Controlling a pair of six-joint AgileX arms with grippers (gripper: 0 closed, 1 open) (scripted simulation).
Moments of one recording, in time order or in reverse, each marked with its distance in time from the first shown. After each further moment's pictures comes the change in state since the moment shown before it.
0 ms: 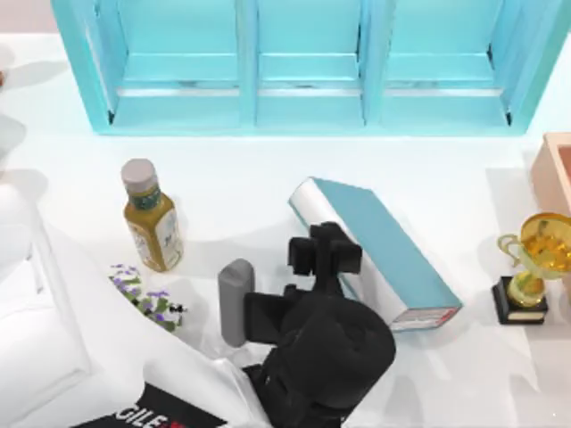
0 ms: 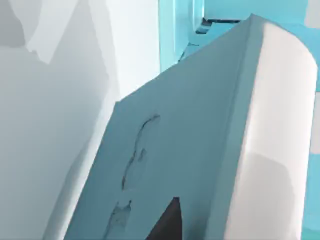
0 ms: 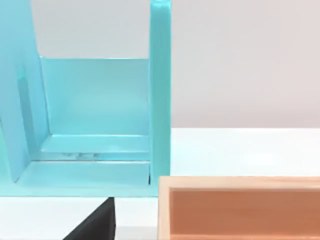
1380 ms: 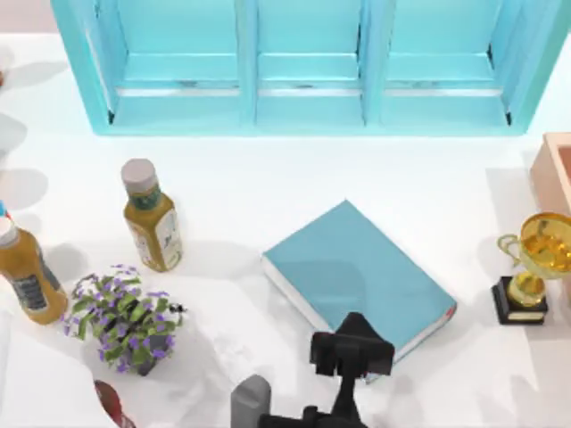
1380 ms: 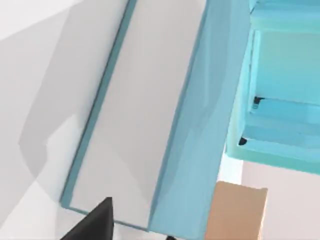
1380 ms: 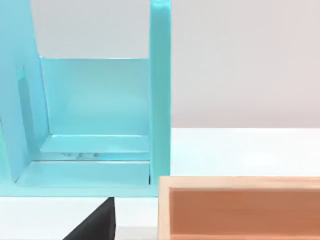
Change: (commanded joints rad) left arm -0.325 -0.086 0.025 -0.564 -0.189 -0.477; right arm 0.000 0.000 0.000 0.000 0.000 0.000
